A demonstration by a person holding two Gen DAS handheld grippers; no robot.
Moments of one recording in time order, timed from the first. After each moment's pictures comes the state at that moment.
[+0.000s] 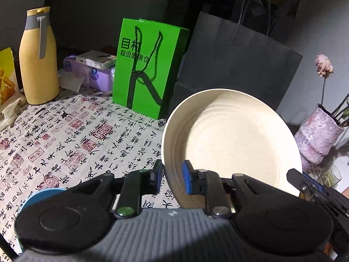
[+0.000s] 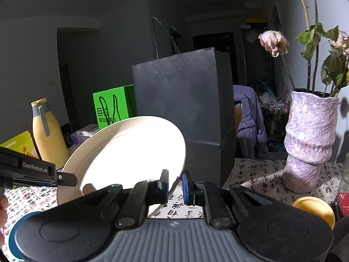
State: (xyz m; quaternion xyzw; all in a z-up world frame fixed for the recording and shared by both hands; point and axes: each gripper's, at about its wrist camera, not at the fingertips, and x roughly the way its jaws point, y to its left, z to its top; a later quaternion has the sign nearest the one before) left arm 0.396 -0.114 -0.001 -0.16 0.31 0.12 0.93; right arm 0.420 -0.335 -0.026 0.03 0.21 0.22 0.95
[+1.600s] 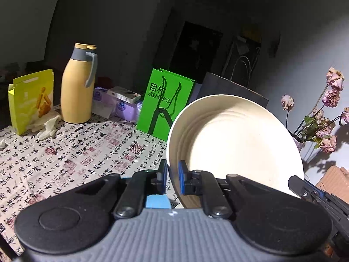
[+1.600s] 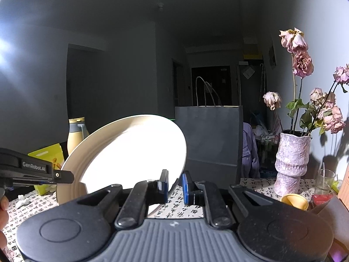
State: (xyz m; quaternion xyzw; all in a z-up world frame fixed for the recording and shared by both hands) left arm 0.181 -0.054 0.058 -0.18 0.21 0.09 0.96; right arm 0.199 -0.270 0.045 0.01 0.12 0.19 0.97
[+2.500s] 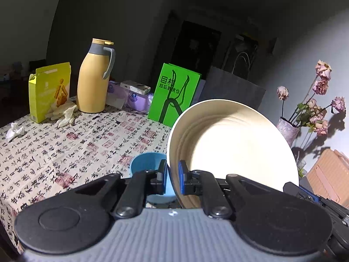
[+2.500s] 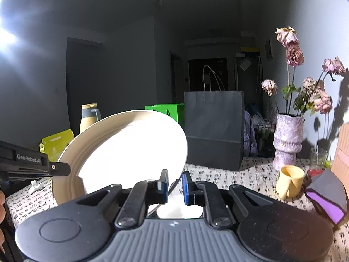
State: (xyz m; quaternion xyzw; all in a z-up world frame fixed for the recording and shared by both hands) left arm 0.090 -0.034 0.032 -0.17 0.21 0.08 0.96; right arm 0.106 -0.243 0.019 0.01 0.15 0.18 0.97
